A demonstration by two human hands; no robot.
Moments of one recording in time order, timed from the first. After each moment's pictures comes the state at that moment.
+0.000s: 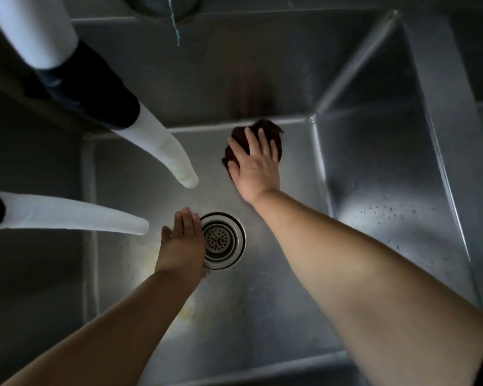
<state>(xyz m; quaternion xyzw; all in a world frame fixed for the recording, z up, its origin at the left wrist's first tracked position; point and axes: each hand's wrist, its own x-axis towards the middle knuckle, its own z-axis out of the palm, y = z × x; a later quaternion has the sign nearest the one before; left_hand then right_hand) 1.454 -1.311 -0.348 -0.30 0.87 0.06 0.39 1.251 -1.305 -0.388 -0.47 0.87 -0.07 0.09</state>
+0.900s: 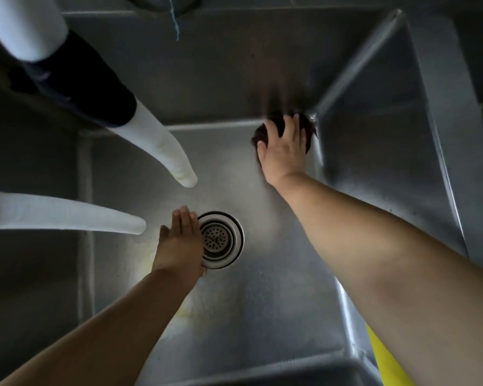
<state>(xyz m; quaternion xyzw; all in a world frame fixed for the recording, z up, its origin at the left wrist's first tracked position) 1.453 -1.313 -0.353 -0.29 0.87 0.06 0.39 1.197 -1.300 -0.388 -0.38 0.92 -0.06 0.06</state>
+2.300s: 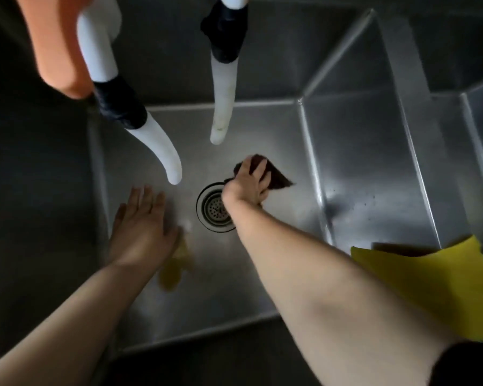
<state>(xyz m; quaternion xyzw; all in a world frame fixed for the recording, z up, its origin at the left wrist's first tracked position) 1.542 -1.340 -0.281 -0.39 0.87 0.20 0.20 1.364 -1.283 -0.348 -0.07 0.94 -0.14 0.29</state>
